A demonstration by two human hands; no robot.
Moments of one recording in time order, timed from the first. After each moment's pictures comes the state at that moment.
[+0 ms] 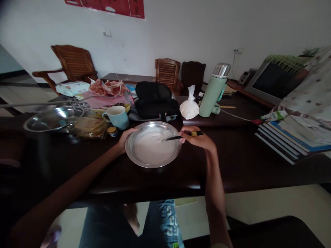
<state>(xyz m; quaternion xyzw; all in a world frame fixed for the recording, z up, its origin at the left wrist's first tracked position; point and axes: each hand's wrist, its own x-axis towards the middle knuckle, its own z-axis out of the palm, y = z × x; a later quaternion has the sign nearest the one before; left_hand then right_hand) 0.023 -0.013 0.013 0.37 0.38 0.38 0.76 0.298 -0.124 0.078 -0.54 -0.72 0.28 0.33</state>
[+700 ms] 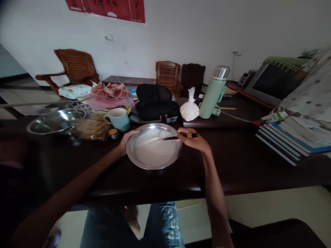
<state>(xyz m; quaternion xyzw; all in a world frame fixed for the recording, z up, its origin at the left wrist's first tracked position) 0.023 -0.016 0.015 0.36 0.39 0.39 0.75 0.294 -0.122 0.077 -0.53 -0.75 0.22 0.31</state>
